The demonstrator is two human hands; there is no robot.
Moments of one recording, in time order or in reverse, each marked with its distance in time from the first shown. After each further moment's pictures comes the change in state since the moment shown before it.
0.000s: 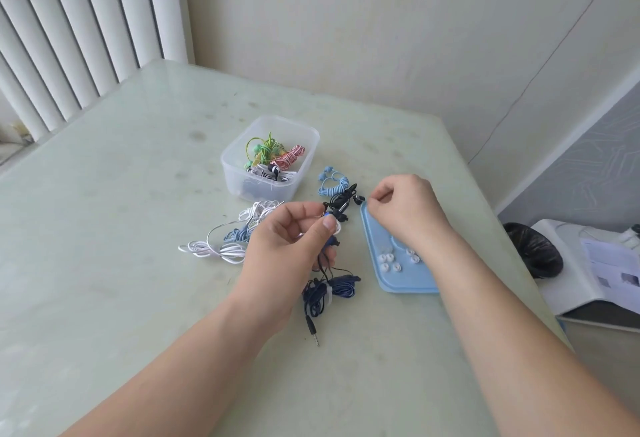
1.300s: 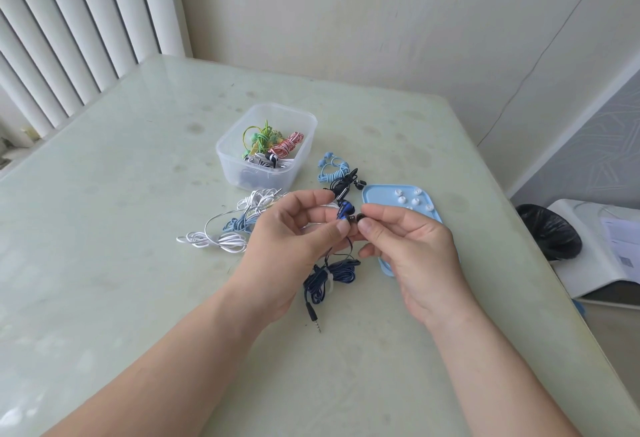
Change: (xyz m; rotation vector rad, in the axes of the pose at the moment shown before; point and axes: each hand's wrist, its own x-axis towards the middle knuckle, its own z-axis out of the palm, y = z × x) left_hand -0.001 -0.001 -0.002 0.003 -0.125 -0.059; right_hand -0.103 -0.007 0.008 1.163 -0.087 0.124
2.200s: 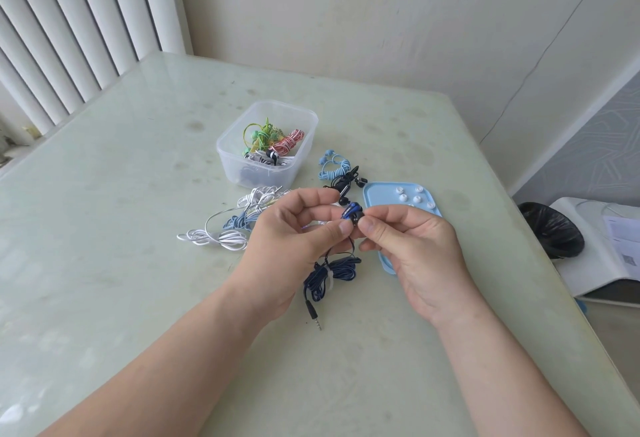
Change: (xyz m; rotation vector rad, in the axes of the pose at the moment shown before) left_hand -0.001 0.001 0.000 0.007 -0.039 0.012; right_hand 0.002 -0.001 -0.003 0.050 -0.063 -0.024
